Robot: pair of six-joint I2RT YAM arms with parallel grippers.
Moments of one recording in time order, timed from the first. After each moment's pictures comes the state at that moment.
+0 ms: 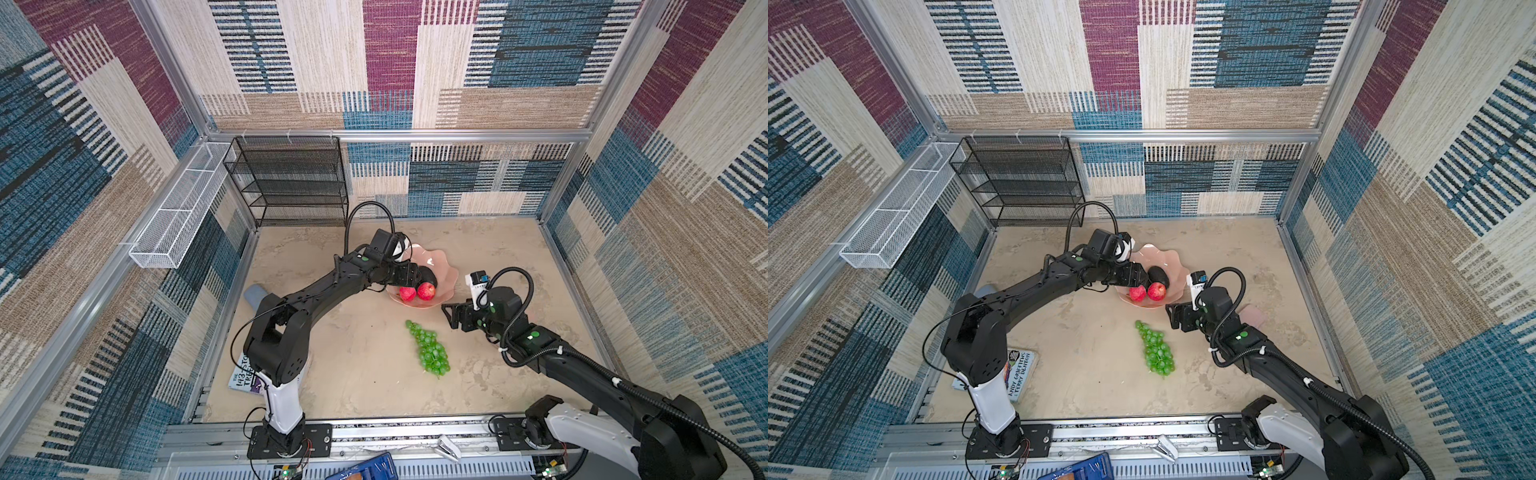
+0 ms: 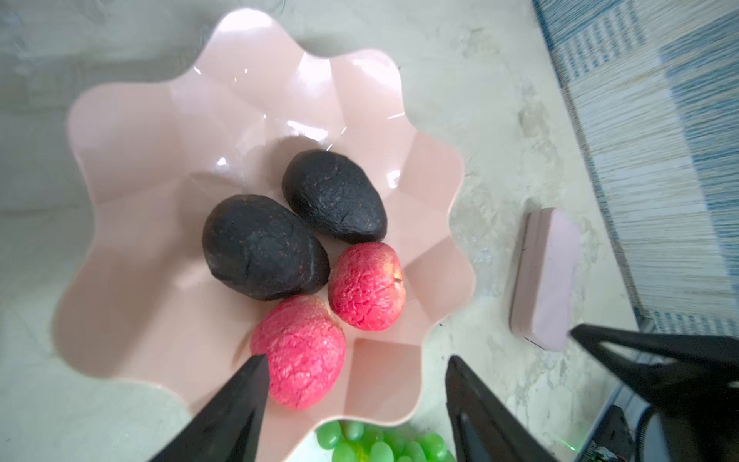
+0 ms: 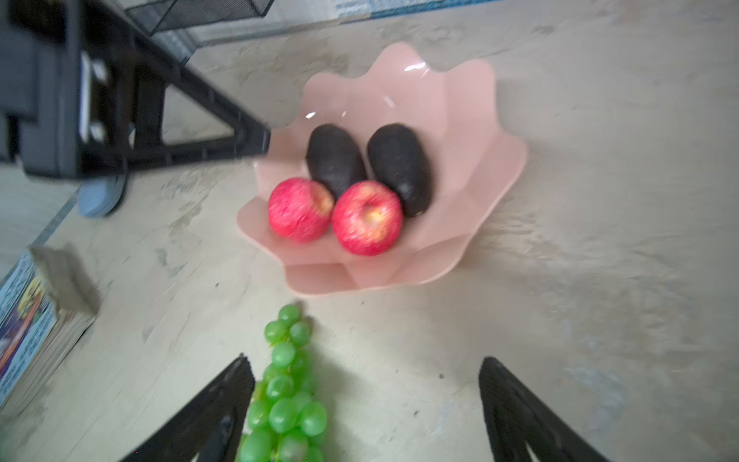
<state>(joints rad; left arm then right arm) -0.58 1.78 1.43 -0.44 0.23 -0.38 0.56 1.04 0.52 -0.05 -0.07 0.33</state>
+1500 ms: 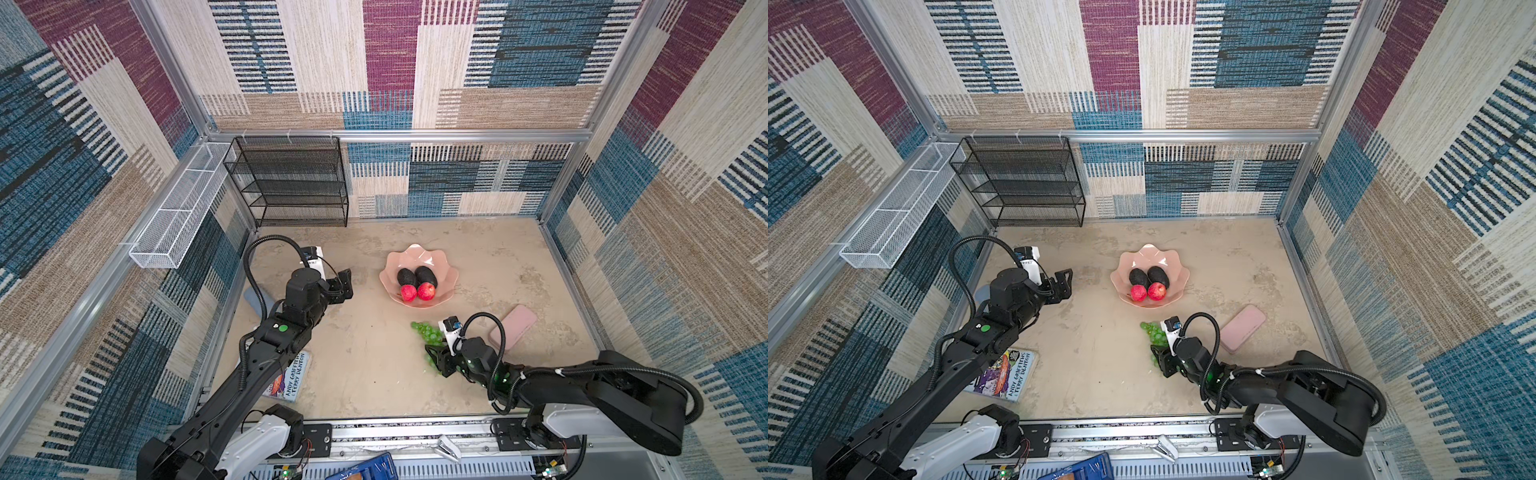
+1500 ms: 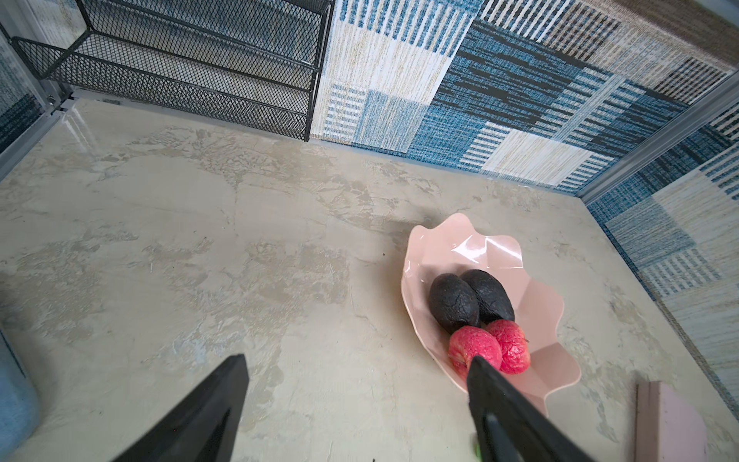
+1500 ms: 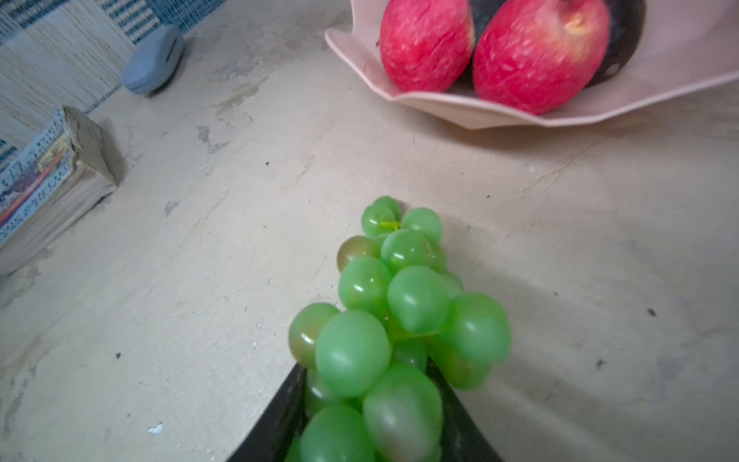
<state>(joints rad) -0.39 1.00 0.79 -0.20 -0.16 -0.40 0.90 1.23 0.16 0.60 0.14 0.39</state>
